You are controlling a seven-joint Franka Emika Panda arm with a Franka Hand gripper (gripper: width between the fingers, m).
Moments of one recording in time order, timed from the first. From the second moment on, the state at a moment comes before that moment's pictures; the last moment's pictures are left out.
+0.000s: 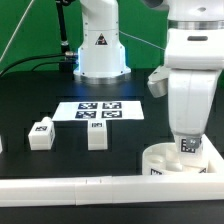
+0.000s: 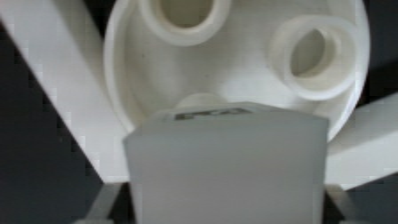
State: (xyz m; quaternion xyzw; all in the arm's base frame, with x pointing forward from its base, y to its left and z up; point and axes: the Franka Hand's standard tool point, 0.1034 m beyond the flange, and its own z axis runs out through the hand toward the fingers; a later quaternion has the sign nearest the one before) arm 0.635 0.111 0.068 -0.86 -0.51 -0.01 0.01
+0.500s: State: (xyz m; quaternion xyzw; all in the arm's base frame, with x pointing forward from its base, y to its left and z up) arm 0.639 0.105 0.069 -0.97 -0.23 -0.02 0.02
